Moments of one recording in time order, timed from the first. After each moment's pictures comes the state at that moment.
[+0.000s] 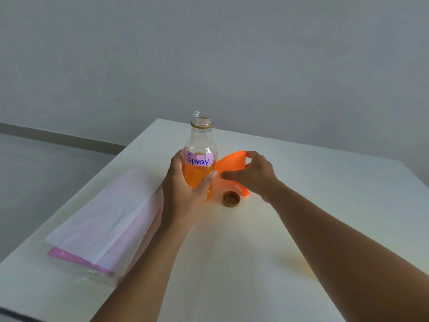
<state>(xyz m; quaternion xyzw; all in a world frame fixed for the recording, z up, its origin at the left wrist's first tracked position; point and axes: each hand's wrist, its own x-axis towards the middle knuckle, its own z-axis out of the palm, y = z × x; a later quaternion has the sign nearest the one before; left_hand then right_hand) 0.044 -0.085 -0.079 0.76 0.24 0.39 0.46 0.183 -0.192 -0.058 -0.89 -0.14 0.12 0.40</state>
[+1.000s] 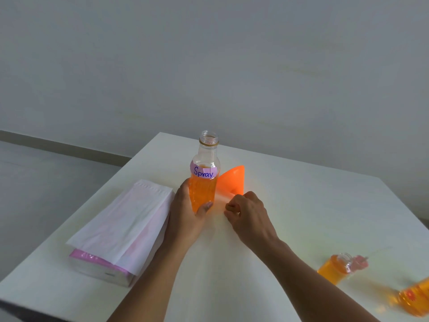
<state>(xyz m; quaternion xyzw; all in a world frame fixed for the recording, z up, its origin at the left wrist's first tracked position) 0.035 -0.075 -0.119 0.81 0.23 0.30 0.45 0.106 -0.226 -0.083 -0.92 -0.29 -0.02 0.26</state>
